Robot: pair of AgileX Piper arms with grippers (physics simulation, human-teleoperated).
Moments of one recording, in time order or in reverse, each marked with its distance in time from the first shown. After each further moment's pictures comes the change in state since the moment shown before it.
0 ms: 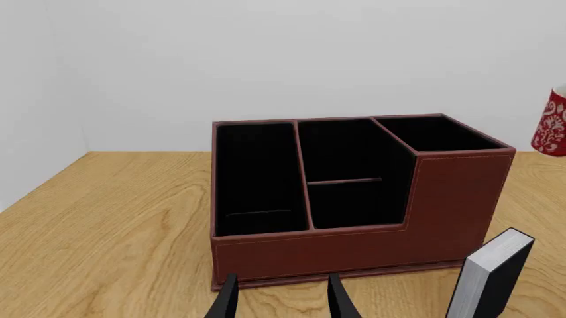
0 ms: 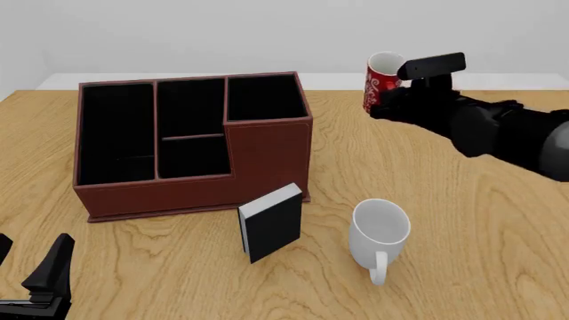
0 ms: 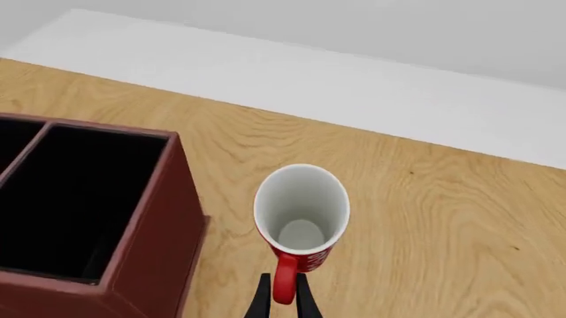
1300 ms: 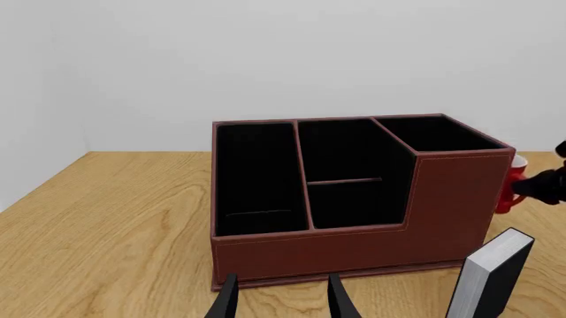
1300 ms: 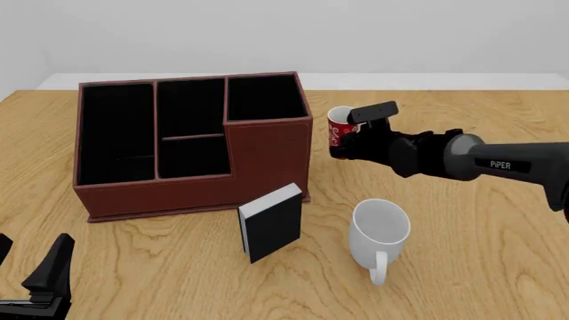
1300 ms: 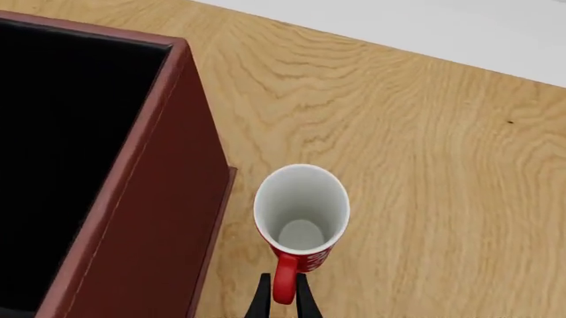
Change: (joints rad) left arm 0.000 0.000 0.000 0.000 0.000; right arm 0.087 0.328 -0.069 -0.053 0.033
